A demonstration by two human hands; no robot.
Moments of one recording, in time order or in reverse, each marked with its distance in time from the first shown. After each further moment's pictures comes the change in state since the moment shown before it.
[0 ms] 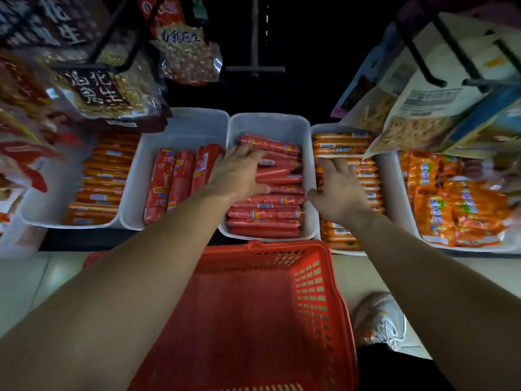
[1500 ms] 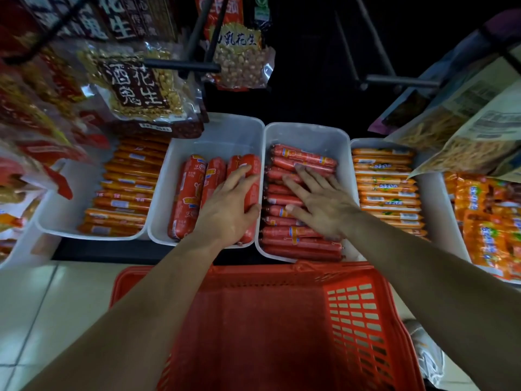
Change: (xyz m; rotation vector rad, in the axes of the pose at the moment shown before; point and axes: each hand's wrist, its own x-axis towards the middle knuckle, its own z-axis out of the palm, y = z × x) left_hand -0.055 -0.088 0.025 -0.368 0.117 -0.065; right_hand 0.060 -0.050 0.068 -0.431 -0.275 -0.347
